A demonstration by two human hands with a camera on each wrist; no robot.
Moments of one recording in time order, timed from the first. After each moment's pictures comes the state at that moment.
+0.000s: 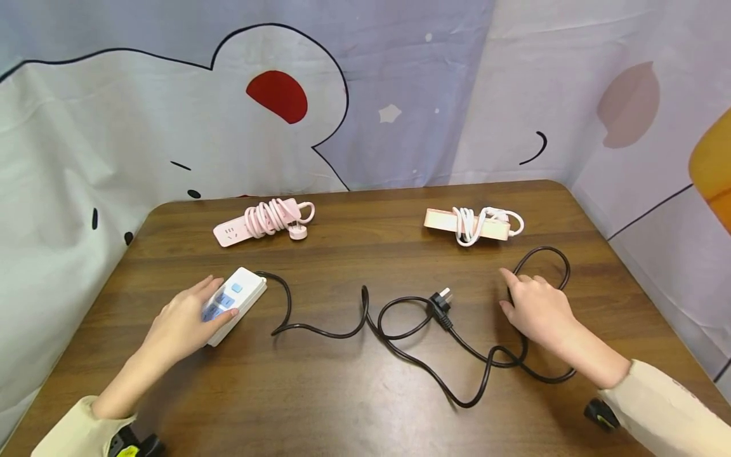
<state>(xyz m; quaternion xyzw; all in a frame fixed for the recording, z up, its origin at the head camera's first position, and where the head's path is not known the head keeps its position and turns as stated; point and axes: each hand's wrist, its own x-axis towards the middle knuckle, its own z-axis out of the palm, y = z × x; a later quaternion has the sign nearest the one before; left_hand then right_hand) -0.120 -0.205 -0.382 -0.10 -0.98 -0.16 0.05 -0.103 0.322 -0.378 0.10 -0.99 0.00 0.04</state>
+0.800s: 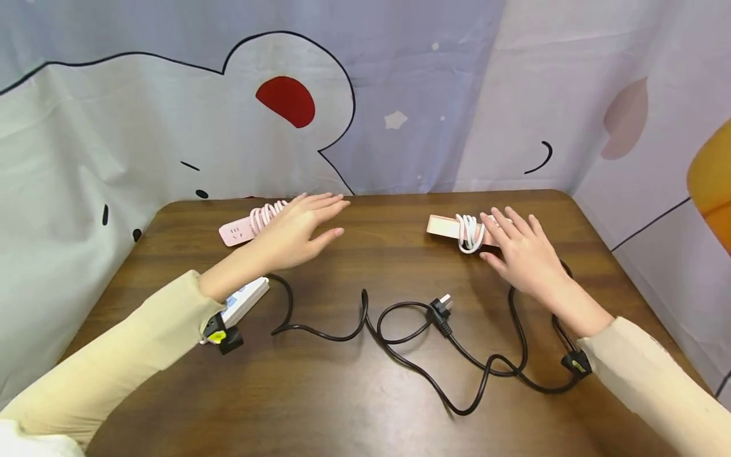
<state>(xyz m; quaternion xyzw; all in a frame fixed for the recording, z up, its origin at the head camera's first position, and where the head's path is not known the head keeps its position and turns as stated) -0.202 -0.059 -0.292 -0.35 -0.92 -0.12 0.09 -0.174 0.333 -0.354 0.21 -0.96 0.00 0.17</state>
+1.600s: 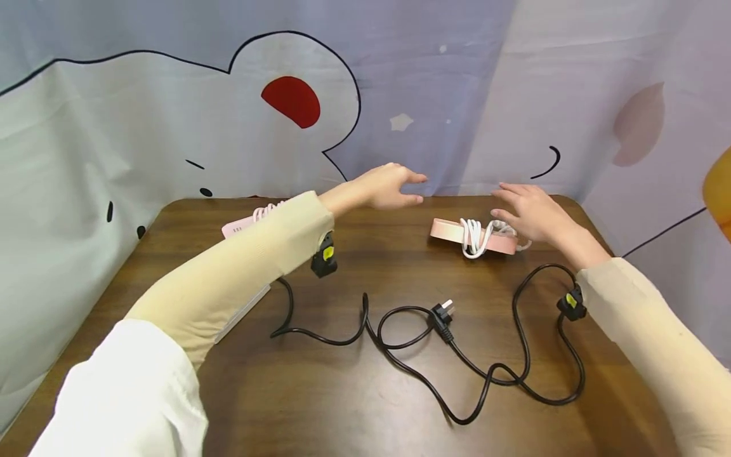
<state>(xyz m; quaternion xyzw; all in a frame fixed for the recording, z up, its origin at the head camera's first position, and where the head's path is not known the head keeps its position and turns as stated) -0.293 0.054 -0.264 -0.36 -0.93 -0.06 -0.06 -0.267 0.356 -0.319 0.22 -0.97 0.06 0.01</state>
